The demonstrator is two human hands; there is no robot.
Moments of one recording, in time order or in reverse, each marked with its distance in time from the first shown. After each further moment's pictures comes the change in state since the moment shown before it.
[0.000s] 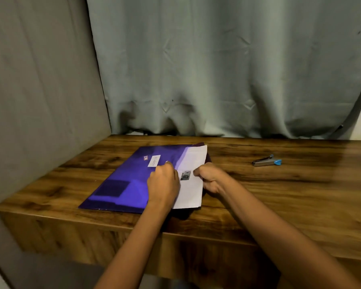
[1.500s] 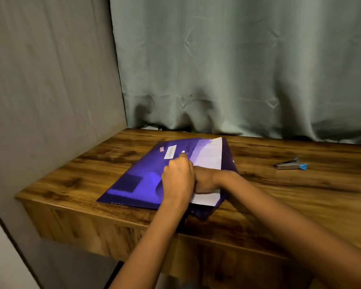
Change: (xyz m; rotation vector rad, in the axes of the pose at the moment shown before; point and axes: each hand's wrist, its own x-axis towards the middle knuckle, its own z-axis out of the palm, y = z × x) left_hand 0.007 0.000 -0.009 -0.095 0.083 -0.057; right_hand -0.005 -0.008 0.034 -1.372 -0.591 -0.580
